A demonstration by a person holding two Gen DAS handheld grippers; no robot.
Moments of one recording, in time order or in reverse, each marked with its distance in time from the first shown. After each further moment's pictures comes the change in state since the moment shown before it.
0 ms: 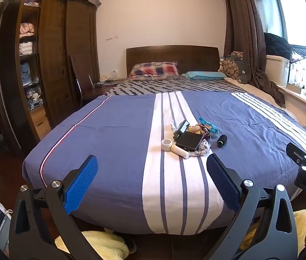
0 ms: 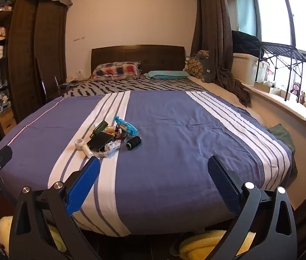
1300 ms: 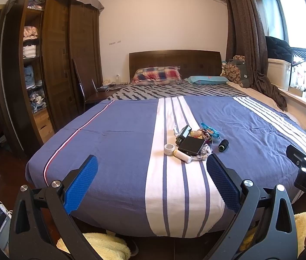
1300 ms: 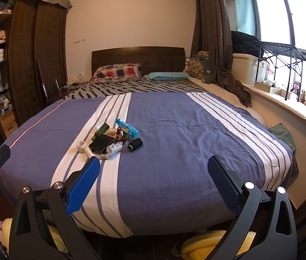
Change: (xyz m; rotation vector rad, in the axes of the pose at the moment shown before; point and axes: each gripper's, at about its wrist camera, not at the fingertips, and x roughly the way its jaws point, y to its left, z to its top) left arm -0.008 0.000 0.007 0.000 -0.035 0.027; right arm -0.003 0.000 0.002 0.008 -0.005 0.008
